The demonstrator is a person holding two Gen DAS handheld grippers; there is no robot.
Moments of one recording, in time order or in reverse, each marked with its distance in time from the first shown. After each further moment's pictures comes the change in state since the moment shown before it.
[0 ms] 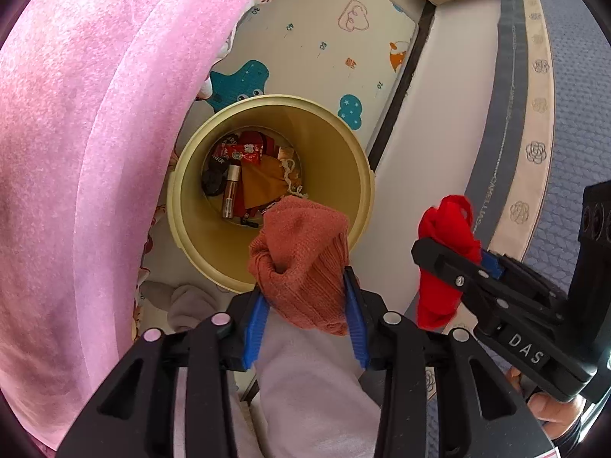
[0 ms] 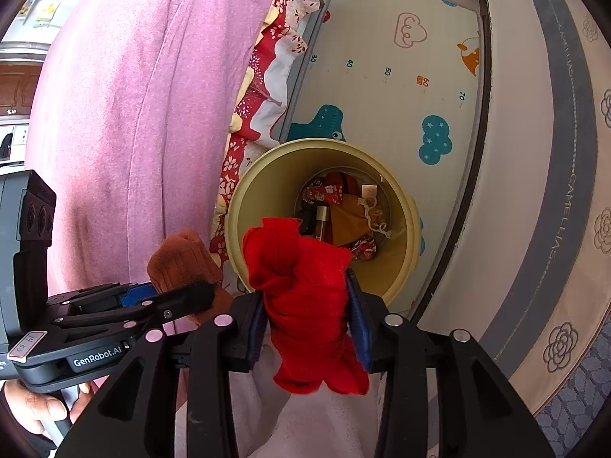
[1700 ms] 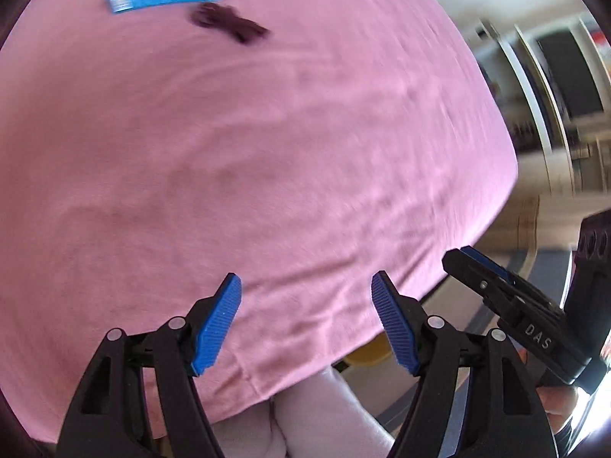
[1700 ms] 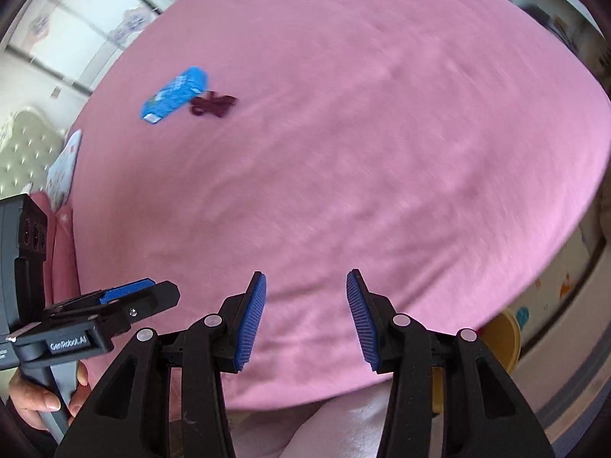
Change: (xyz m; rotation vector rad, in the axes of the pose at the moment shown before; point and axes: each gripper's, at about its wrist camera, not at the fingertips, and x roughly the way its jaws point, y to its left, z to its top) left arm -0.269 0.327 -0.237 -0.664 -0.613 -0.108; right arm -0.040 0.459 -0.061 -0.777 -0.084 0.062
